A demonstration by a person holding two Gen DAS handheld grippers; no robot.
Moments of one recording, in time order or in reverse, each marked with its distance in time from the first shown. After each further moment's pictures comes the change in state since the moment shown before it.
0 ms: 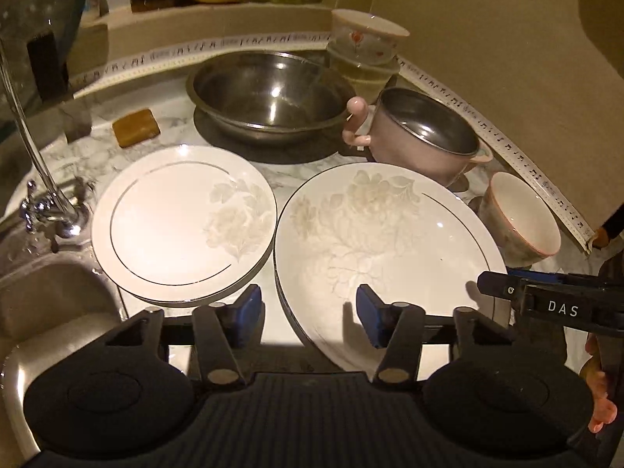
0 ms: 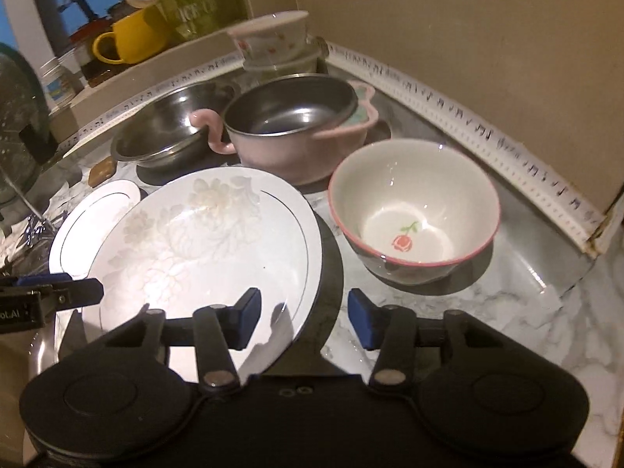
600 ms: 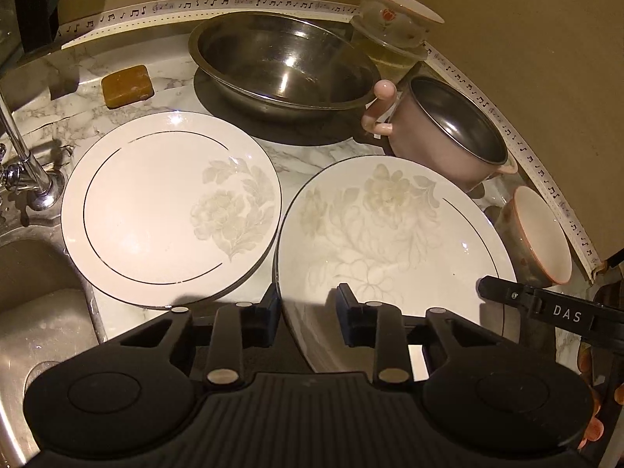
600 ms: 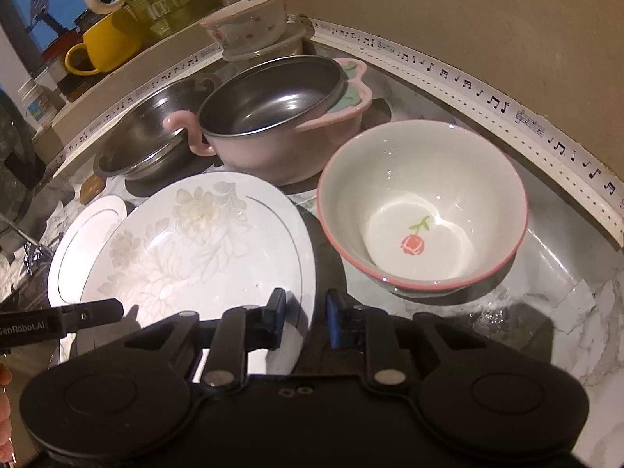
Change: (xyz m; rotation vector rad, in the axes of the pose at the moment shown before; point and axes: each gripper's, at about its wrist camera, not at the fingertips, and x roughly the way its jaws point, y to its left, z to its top) left arm 0.032 0.015 0.015 -0.100 0.082 -0.038; right arm 0.022 -0.015 0.016 0.092 0.052 0.051
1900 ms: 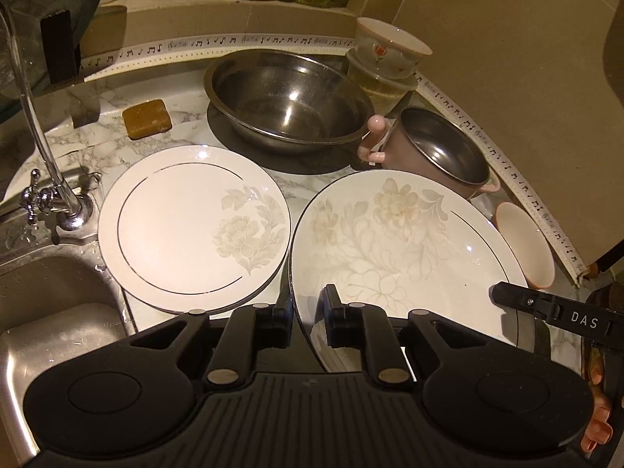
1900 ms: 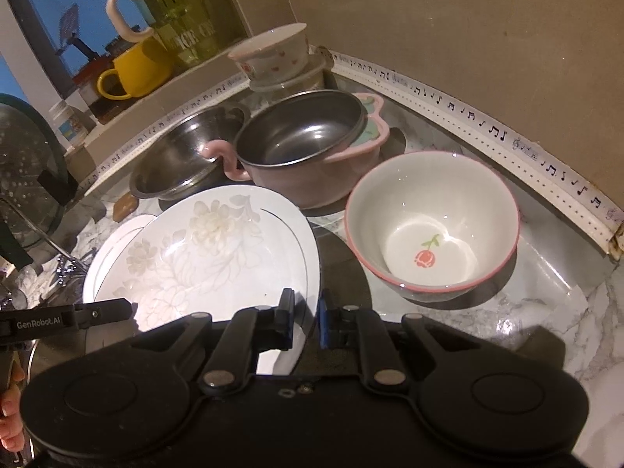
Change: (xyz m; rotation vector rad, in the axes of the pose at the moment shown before) left arm -0.041 0.002 -0.004 0.021 -0.075 -0.002; right arm -0.036 0.007 -0.006 -0.009 -0.071 0.067
